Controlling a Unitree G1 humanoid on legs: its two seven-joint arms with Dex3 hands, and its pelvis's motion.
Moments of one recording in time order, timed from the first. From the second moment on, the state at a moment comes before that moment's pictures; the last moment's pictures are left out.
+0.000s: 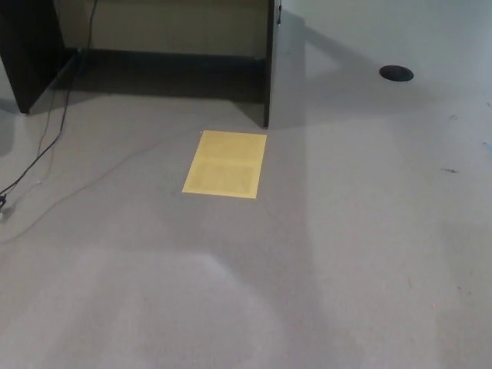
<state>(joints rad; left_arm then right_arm) 0.22 0.50 0.08 0.93 0.14 -0.38 -0.05 -0.18 -0.40 0.20 1.19 -0.29 -0.13 0.02</state>
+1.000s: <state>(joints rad) 0.26 0.53 0.22 0.26 -0.02 -0.57 -0.15 -0.23 -0.40 0.22 1.27 -0.32 -0.23 0.01</state>
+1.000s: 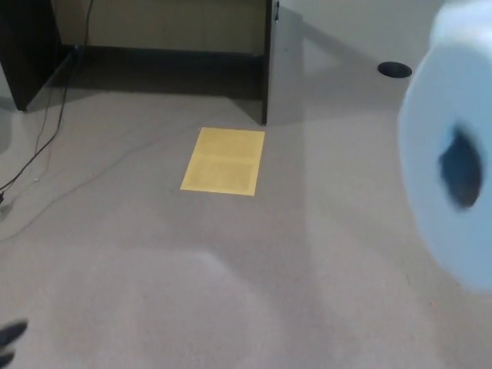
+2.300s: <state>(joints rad) -0.43 0.39 -0.22 -0.67 0.04 -0.05 -0.20 -0.25 -0.36 0.26 1.28 -0.34 -0.23 0.01</state>
